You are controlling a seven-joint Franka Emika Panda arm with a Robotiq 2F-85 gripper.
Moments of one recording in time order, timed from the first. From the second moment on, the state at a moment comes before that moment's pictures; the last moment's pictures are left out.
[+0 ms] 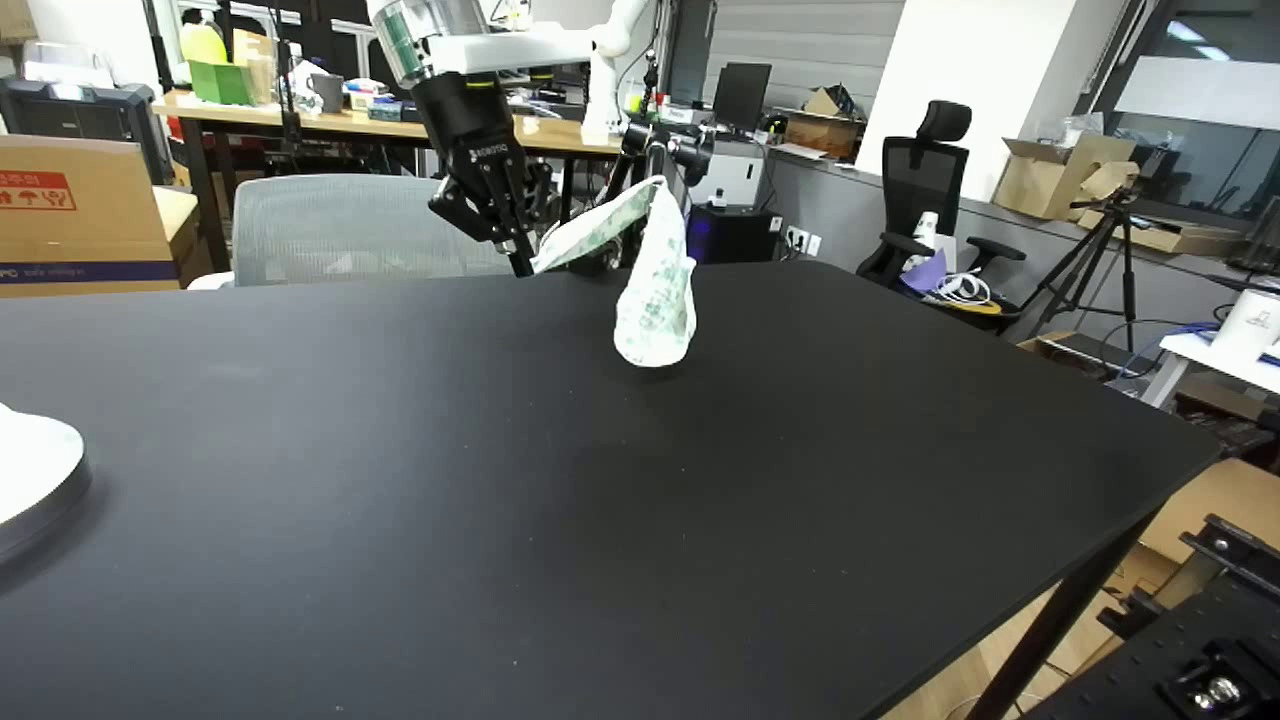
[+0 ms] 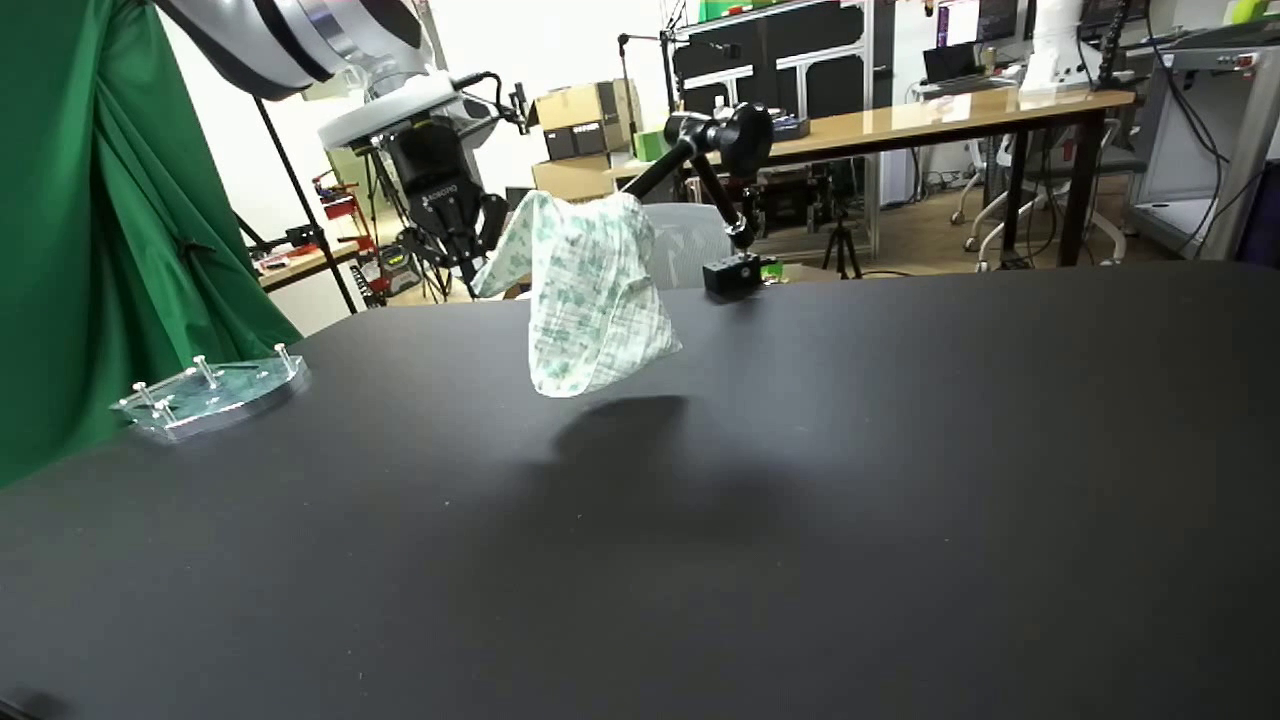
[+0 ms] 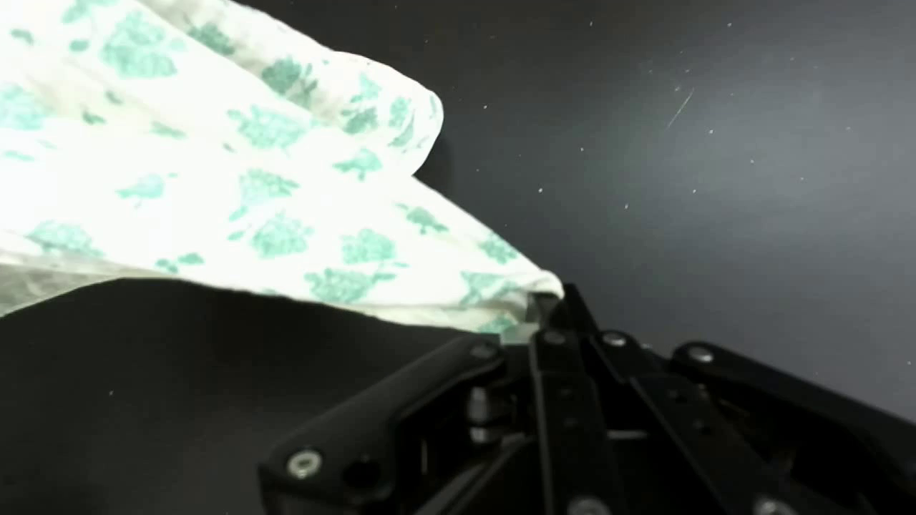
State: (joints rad) arm 0.29 0.81 0.08 -1.35 -0.28 1.77 0.00
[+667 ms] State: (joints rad) arm 0.29 0.82 0.09 -1.35 -0.27 1.73 0.00
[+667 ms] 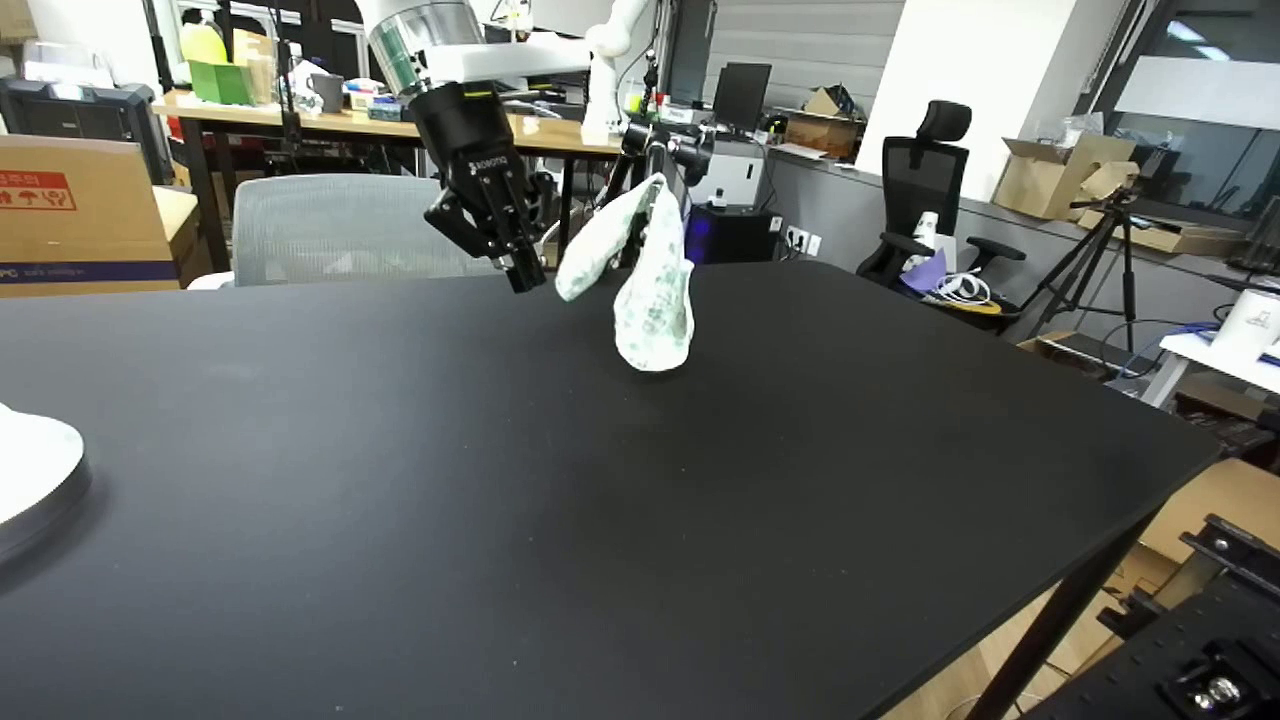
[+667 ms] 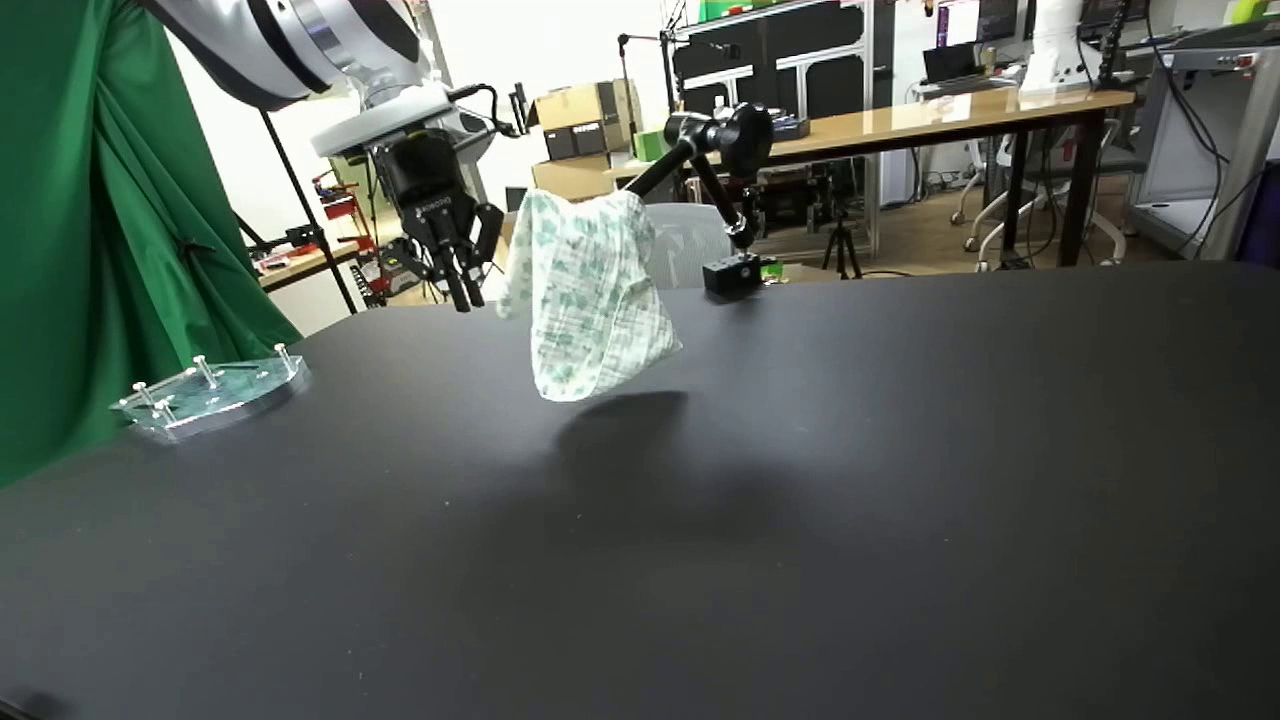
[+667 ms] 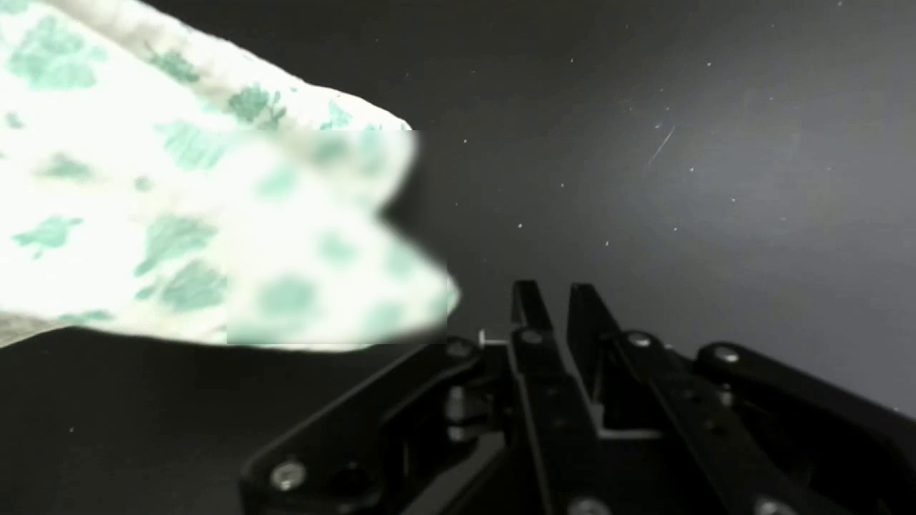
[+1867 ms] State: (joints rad) arm 0.25 0.68 0.10 -1.46 -0.26 1.96 -0.14
